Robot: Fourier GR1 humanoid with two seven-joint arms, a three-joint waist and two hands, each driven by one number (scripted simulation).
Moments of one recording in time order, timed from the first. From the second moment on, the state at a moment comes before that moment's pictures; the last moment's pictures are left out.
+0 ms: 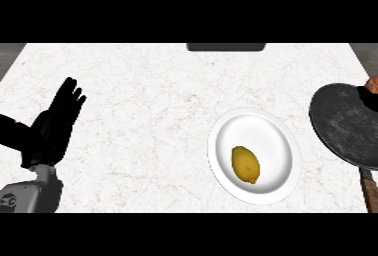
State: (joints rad) left arm -0.16 0.21 0.08 -1.61 0.14 0.08 0.25; right arm -0.45 -0.37 -0.44 -1.57 1.15 0.18 0.31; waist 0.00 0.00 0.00
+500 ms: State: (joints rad) left arm -0.17 0.19 0.08 -1.57 0.13 0.06 0.22; right arm -0.49 -0.45 -0.49 -1.09 1.07 -0.08 0.05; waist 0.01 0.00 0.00
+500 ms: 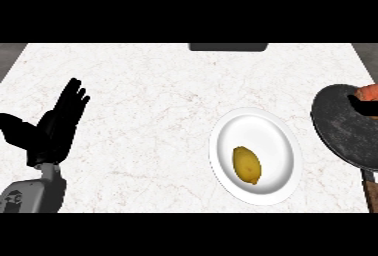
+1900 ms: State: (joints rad) left arm -0.13 0.18 0.11 -1.59 0.12 0.06 0.22; right arm -0.41 -0.60 -0.94 -0.70 0.44 0.10 -0.35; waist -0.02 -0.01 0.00
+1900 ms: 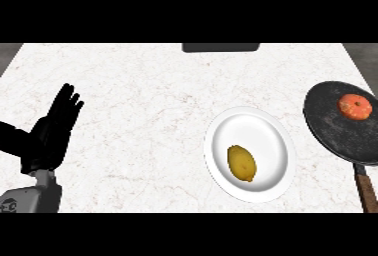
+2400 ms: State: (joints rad) left arm -0.12 0.17 0.10 -1.62 0.11 0.06 0.23; right arm -0.10 -0.63 -1.08 -0.90 0.18 0.48 -0.38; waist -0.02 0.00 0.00
